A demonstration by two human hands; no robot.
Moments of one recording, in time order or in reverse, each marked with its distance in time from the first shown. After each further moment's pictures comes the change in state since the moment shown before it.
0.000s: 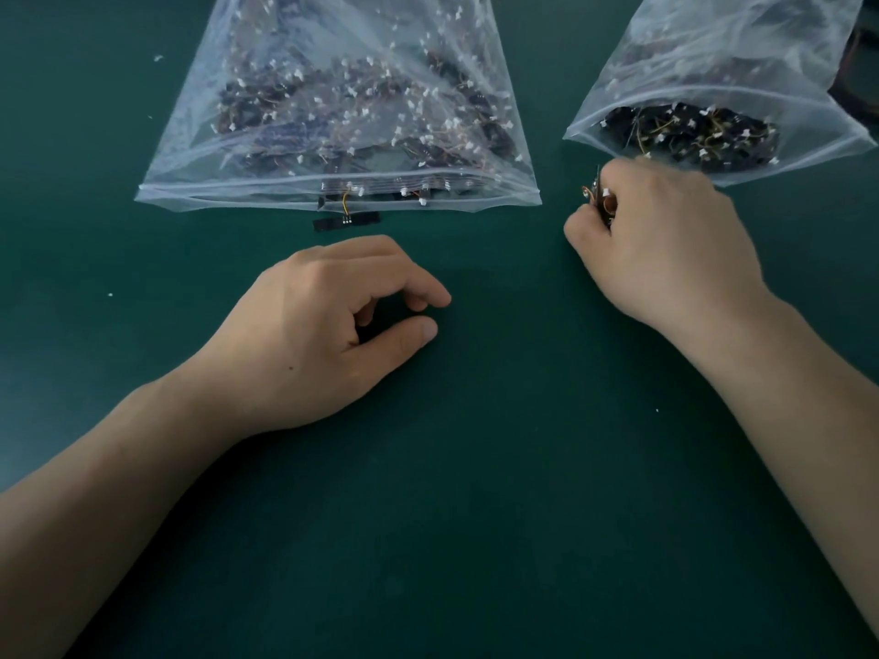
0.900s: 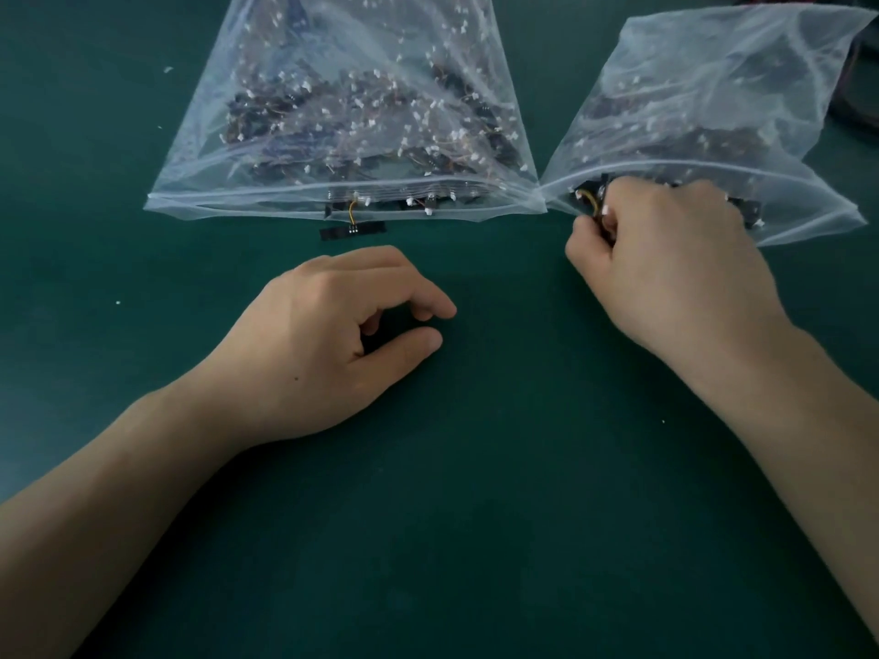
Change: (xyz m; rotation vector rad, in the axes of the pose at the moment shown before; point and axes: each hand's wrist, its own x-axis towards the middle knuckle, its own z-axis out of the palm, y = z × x) left_hand -0.001 -0.001 0.000 -0.008 -0.014 0.003; right_hand -0.013 -0.011 -0.011 -0.044 0.021 -0.057
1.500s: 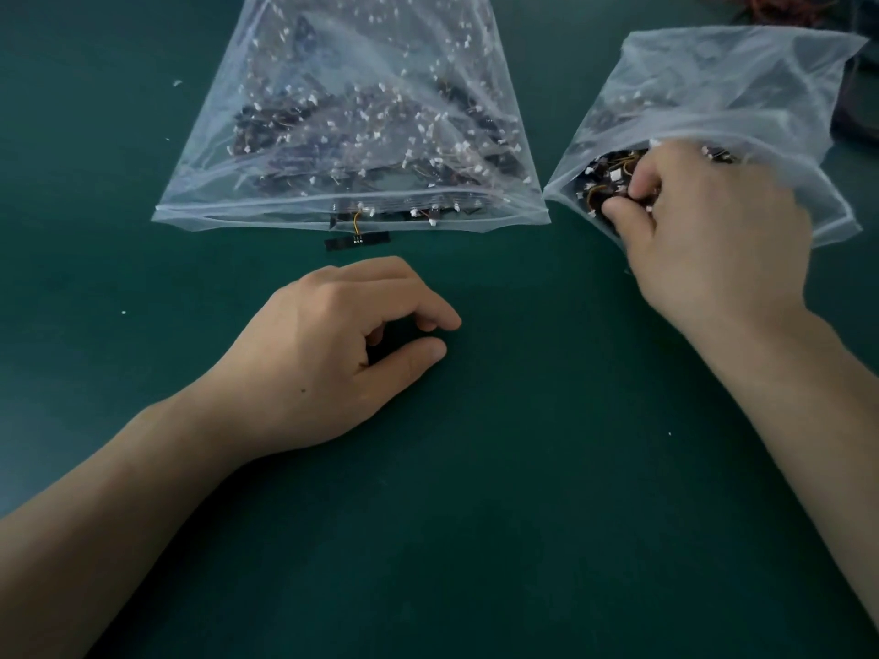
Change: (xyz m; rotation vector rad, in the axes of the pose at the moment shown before) left_hand 0.001 0.000 0.000 0.015 0.000 0.007; right_hand 0.020 0.026 0.004 -0.065 0.177 0.054
